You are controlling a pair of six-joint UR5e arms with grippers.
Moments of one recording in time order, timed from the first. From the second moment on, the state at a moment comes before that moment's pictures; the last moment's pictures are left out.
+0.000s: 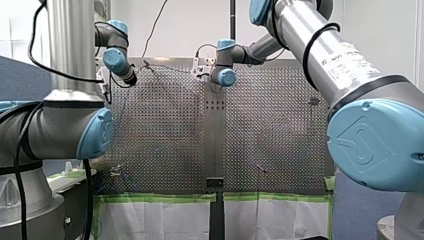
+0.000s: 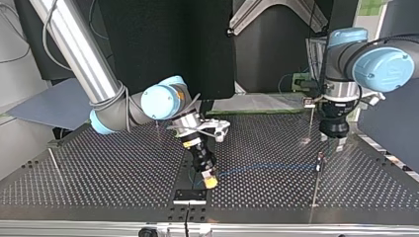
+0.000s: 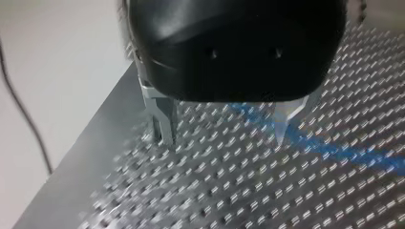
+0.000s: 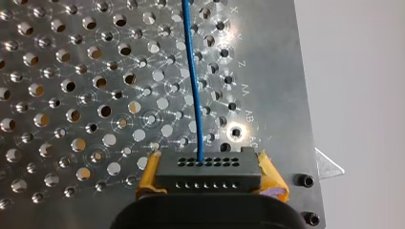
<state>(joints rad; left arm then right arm) 0.14 -1.49 -1.84 -3.04 -1.53 -1.88 2.29 -0.88 0.92 -0.30 1.46 1.67</state>
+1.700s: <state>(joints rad) -0.01 -1.37 -1.78 -3.20 -1.59 -1.49 2.29 -0.88 0.92 -0.29 1.47 1.67</state>
